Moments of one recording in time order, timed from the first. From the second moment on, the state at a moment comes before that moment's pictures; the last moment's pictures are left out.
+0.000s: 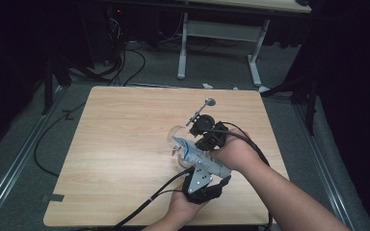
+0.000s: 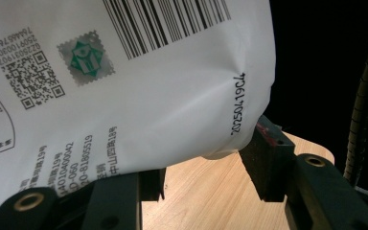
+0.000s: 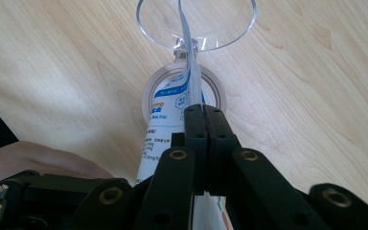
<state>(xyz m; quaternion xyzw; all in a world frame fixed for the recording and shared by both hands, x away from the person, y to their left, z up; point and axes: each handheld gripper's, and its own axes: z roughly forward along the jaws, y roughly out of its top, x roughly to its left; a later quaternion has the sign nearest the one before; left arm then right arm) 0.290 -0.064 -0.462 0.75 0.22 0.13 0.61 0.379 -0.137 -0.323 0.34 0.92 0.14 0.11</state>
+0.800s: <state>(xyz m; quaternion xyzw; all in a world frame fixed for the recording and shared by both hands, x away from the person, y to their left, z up) 0.290 -0.063 -0.461 0.75 0.22 0.13 0.61 0.378 -0.137 -0.322 0.34 0.93 0.14 0.11</state>
